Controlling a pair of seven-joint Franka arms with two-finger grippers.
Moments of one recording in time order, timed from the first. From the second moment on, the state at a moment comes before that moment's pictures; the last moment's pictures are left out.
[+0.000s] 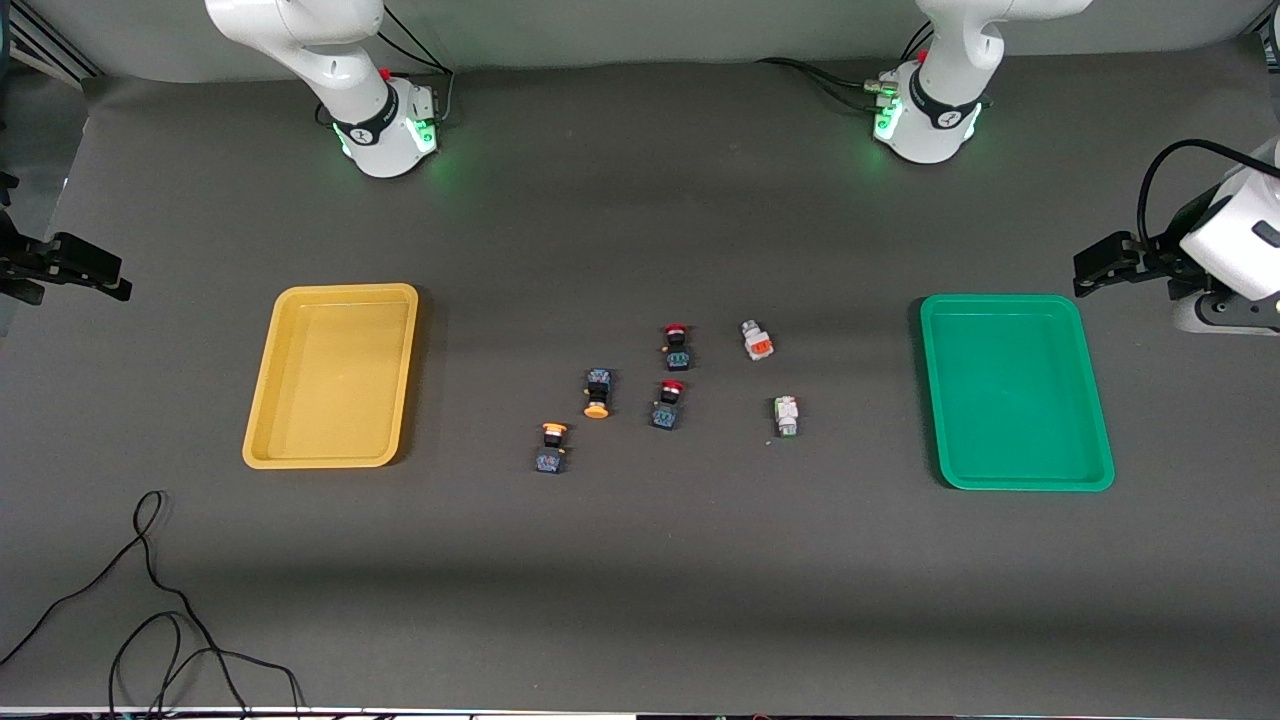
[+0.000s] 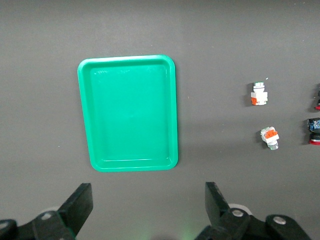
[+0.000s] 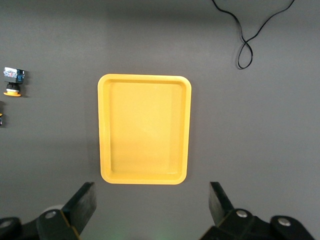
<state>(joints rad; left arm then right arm) -0.07 0.04 0.01 -1.57 0.01 1.53 0.00 -0.01 -0.01 -0.10 -1.60 -0.04 1.55 -0.13</state>
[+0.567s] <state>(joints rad) -0.10 0.03 -0.01 -1.63 0.00 1.51 -0.03 -0.01 -0.01 -0.10 -1.60 -0.04 1.54 -0.12</state>
